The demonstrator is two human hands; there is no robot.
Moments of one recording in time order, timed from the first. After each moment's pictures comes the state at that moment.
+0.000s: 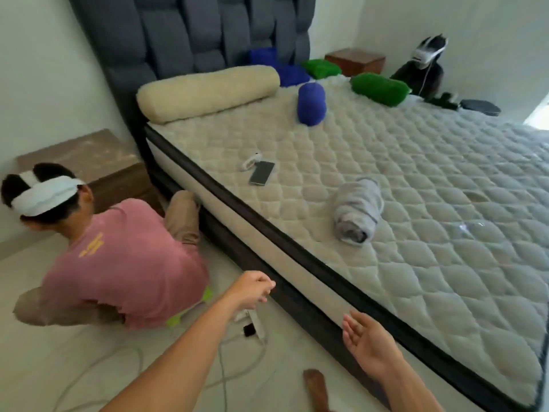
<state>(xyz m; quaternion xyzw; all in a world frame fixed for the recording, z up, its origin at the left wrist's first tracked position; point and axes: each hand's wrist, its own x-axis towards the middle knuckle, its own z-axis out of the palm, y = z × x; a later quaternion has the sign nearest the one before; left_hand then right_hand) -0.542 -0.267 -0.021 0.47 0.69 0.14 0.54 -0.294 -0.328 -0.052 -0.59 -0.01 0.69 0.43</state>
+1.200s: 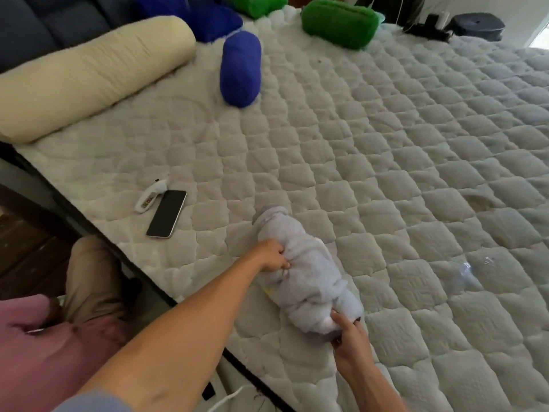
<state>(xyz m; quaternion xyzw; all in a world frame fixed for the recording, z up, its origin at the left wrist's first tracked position) -0.282 0.176 -0.085 0.66 0.61 -0.15 0.41 -0.125 0.005 -0.175 -0.63 0.05 0.60 0.49</state>
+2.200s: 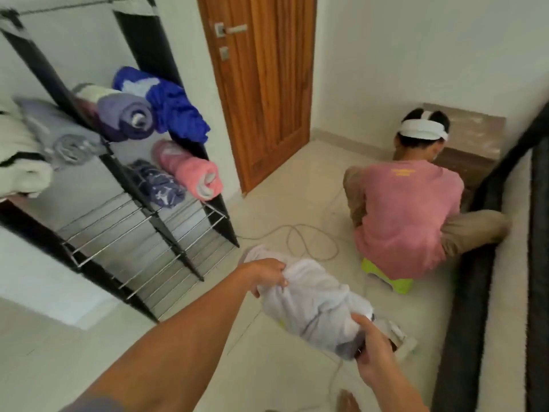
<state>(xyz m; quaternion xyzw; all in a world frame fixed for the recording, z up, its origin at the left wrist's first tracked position) -0.552 -0.597 0.005 -0.02 0.86 0.26 0.45 -0.413 -0.399 -0.081 -0.44 -0.46 0.77 -0.08</state>
